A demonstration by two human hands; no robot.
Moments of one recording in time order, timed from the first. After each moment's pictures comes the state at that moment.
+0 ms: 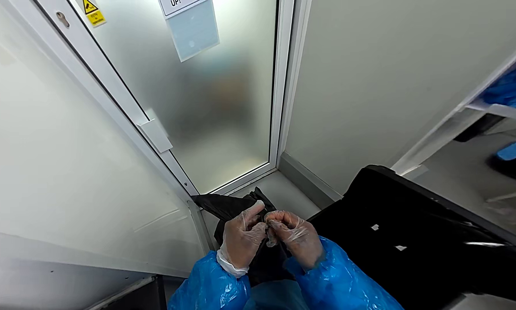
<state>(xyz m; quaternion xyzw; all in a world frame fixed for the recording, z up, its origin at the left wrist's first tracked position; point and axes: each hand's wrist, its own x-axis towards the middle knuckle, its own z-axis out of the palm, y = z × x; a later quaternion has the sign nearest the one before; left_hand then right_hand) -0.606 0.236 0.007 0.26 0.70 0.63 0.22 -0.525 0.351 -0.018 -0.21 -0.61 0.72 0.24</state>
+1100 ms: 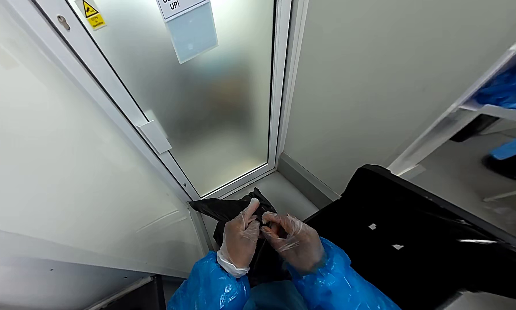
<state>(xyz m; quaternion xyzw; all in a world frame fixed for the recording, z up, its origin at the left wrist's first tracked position) -0.603 0.237 0.002 0.26 0.72 0.61 0.21 -0.516 0.353 -0.038 -0.14 -0.83 0.40 0.36</state>
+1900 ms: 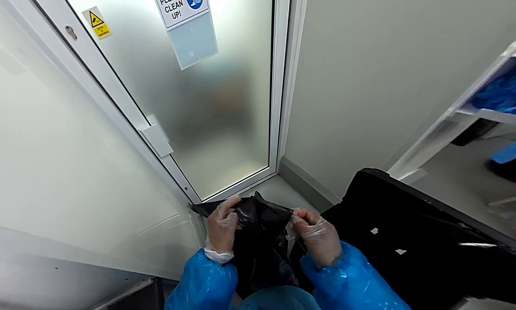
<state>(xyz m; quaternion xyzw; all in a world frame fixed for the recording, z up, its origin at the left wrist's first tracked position) -0.630 0.229 0.005 0.18 0.73 0.64 0.13 -0.506 0.374 -0.023 -0.29 -0.62 0.65 0.32</state>
